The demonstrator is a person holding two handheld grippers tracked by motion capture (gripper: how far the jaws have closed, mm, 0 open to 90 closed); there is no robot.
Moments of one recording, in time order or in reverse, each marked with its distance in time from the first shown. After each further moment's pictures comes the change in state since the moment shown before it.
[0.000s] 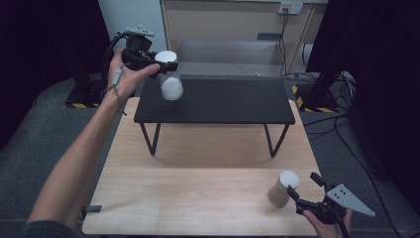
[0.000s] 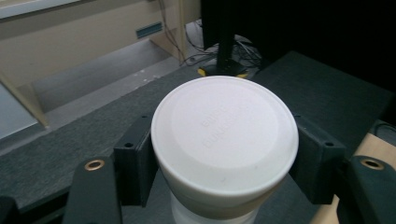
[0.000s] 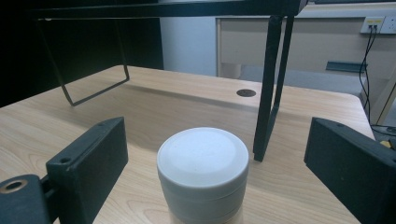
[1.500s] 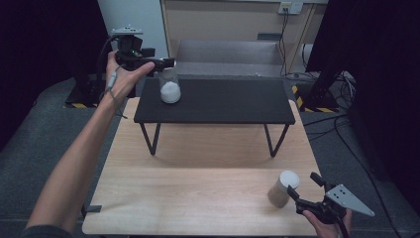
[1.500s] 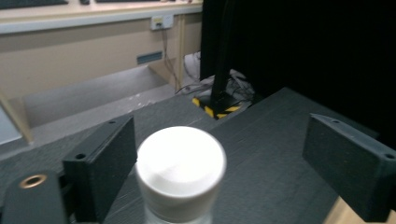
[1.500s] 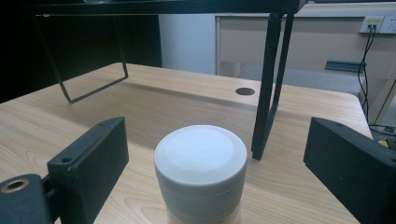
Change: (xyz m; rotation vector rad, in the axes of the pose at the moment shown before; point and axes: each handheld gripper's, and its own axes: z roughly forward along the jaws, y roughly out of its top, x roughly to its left) left arm 0.009 -0.032 -0.017 -0.159 -0.056 -0.074; right arm 0.000 0.000 0.001 0.009 -0.002 -0.007
